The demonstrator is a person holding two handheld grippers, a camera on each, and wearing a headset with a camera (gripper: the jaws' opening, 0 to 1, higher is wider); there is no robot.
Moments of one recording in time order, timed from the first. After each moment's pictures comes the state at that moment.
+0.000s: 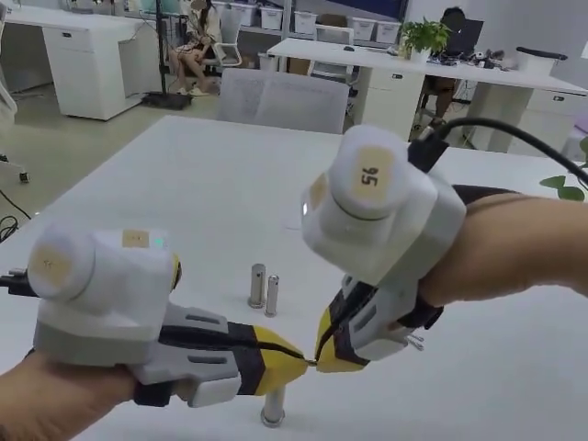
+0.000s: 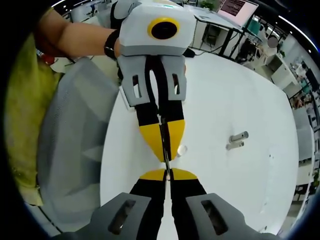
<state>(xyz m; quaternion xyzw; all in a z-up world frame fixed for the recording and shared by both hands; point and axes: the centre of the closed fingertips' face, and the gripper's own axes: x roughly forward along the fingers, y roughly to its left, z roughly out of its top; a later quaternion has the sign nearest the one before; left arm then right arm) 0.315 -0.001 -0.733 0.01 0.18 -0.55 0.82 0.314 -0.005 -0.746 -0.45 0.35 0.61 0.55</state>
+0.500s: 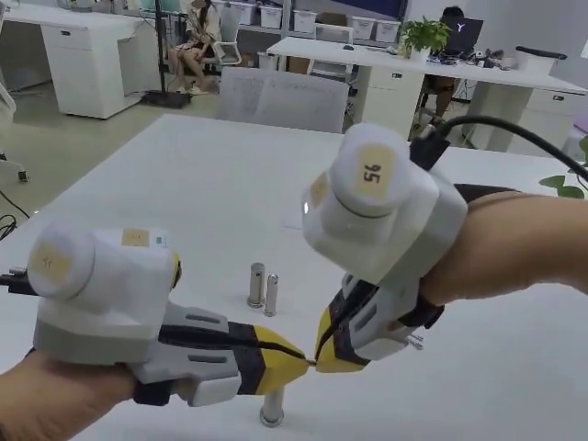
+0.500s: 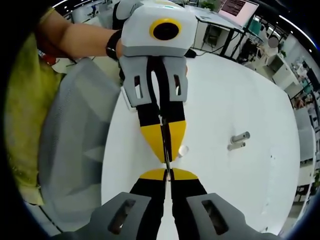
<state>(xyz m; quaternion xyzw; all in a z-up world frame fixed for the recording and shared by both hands) 0.315 -0.003 -0.733 0.00 0.18 -0.55 0.81 0.313 -0.005 -0.747 -0.45 0.35 0.62 0.54</state>
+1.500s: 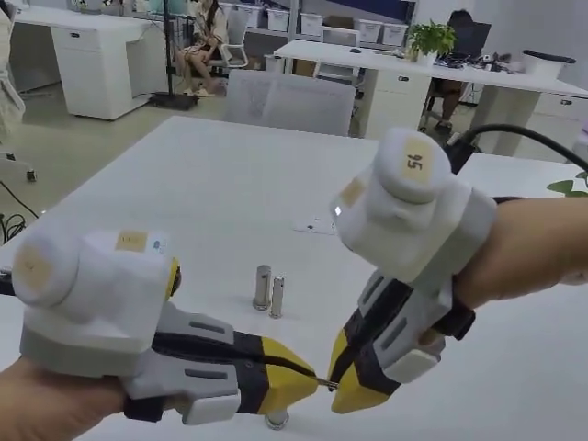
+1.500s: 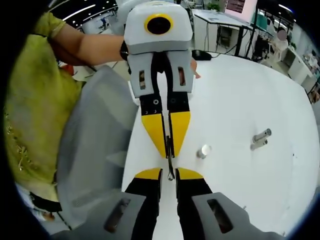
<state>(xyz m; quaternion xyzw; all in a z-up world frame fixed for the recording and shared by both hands) 0.292 -0.009 -0.720 0.01 0.16 -0.59 0.79 0.284 -0.014 -0.746 -0.37 0.39 0.68 0.49</state>
